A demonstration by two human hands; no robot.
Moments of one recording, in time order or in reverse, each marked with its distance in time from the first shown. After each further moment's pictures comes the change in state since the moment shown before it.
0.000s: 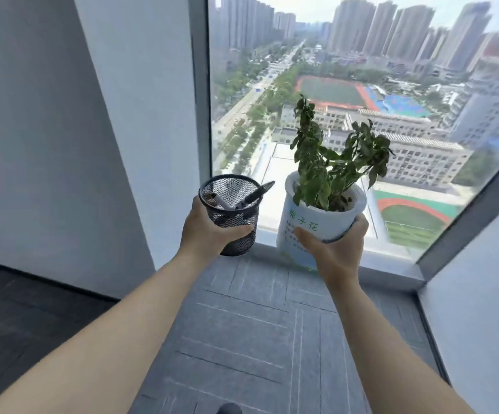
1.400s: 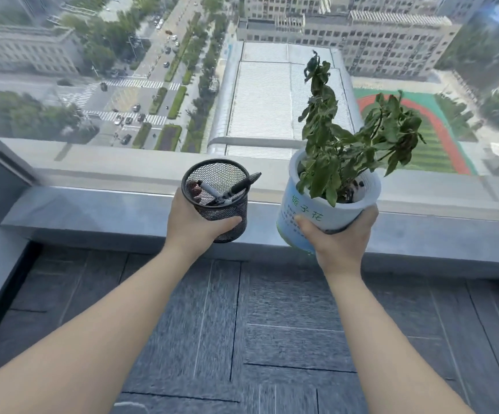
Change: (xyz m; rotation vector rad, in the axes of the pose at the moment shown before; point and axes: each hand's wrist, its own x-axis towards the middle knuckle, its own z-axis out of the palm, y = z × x) left_hand 0.467 -0.515 0.545 0.081 -0.134 -0.211; right_hand 0.401 0.755 0.064 -0.064 0.134 0.196
